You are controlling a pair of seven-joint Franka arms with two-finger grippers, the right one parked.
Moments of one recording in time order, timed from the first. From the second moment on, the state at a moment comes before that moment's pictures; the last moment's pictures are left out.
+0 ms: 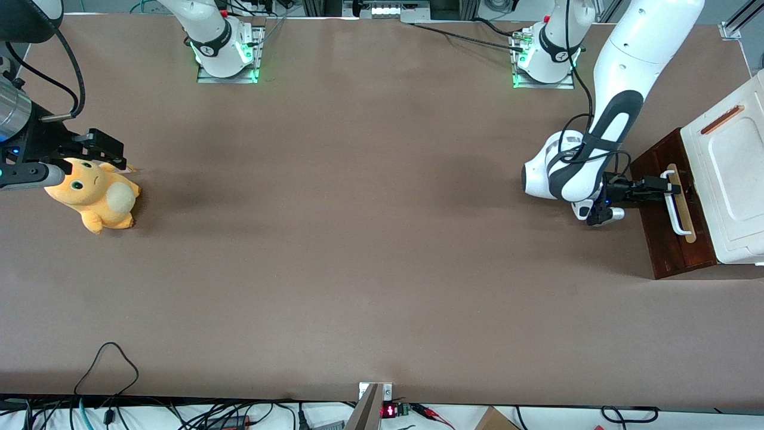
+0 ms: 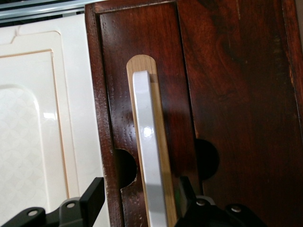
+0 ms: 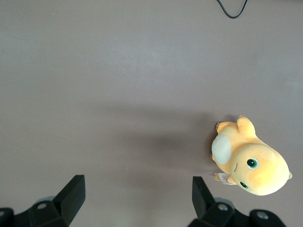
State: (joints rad) arm -0.01 0.57 -0.19 -2.19 1.55 1.42 -1.07
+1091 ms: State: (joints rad) arm 0.04 0.63 -0.19 -2.12 1.57 1.42 -1.10
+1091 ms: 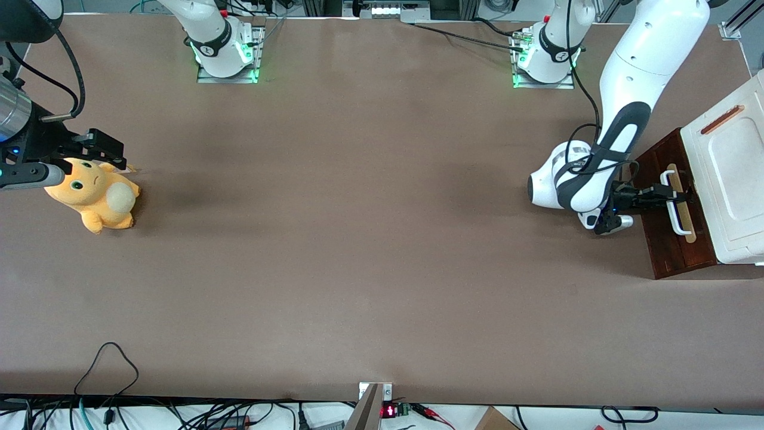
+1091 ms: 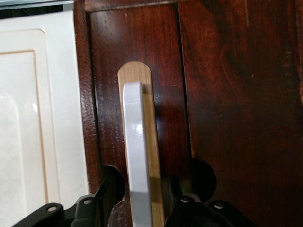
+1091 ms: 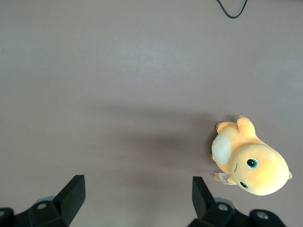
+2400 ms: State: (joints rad) arm 0.04 0.63 -0.20 -2.10 1.57 1.42 -1.12
